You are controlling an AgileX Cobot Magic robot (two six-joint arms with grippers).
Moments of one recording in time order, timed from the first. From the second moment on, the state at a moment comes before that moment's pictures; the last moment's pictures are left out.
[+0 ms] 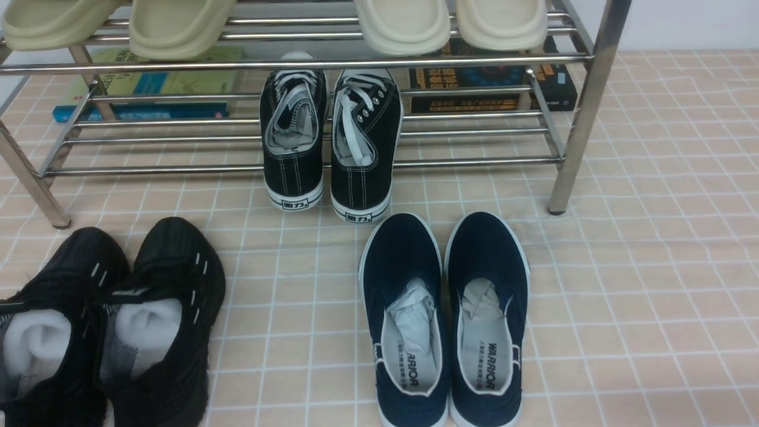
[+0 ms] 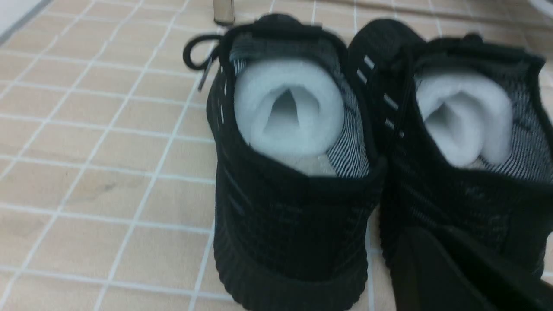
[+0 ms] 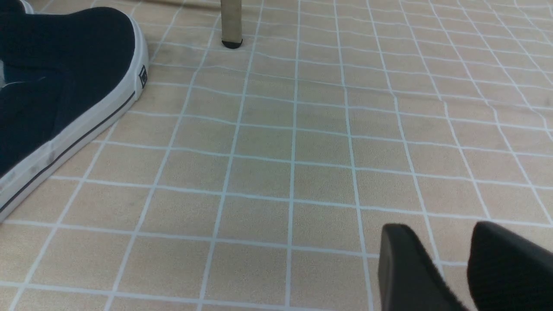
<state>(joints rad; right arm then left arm) 0.01 -0.01 0.01 0.05 0.39 -0.11 0.01 -0.01 0.01 0.12 0.44 -0.19</state>
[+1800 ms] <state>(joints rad) 0.01 -0.01 0.01 0.05 0.39 -0.11 -0.06 -0.01 0.02 0.13 0.40 -0.20</state>
